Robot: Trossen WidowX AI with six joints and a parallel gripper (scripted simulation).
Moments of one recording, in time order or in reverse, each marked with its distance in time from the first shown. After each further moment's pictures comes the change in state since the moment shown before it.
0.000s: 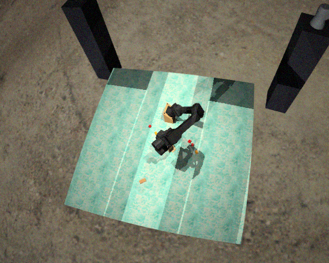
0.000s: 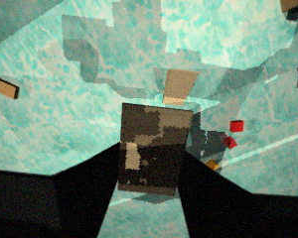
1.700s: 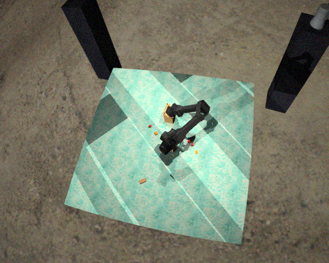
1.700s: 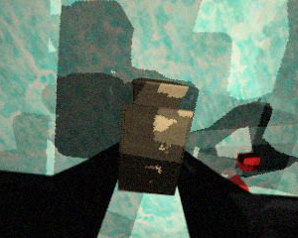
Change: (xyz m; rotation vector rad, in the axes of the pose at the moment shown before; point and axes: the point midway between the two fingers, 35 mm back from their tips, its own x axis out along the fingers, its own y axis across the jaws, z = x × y) arm 0.102 -0.041 0.015 -0.003 0.016 -0.007
